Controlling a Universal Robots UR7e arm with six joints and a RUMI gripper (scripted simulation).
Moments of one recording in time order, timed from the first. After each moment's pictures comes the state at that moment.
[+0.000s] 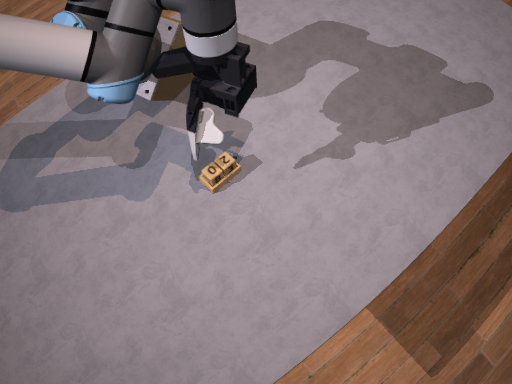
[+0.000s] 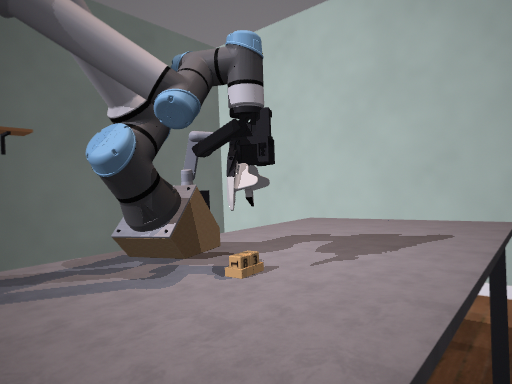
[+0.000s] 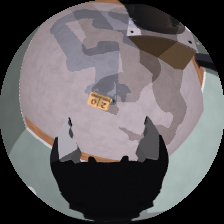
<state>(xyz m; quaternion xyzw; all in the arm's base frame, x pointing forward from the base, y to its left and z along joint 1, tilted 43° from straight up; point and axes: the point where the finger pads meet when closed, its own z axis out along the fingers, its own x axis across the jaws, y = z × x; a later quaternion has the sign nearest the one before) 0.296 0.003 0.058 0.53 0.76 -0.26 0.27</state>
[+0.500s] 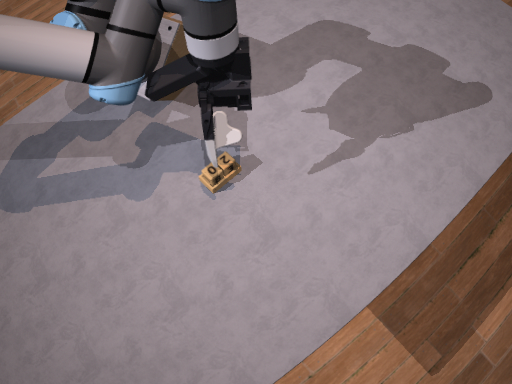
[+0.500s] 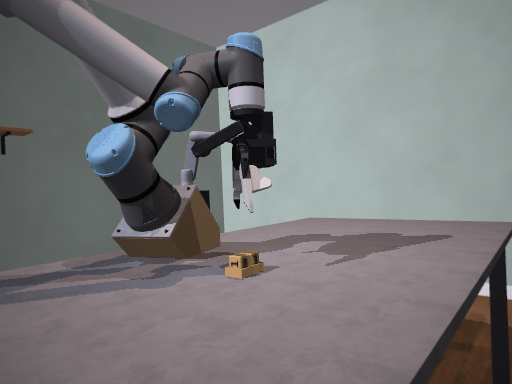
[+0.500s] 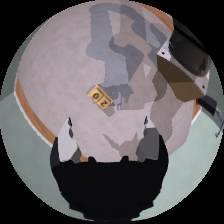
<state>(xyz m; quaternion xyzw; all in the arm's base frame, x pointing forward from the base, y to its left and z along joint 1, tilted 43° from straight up) 0.301 -0.003 0.059 0.35 0.86 -0.31 0.21</state>
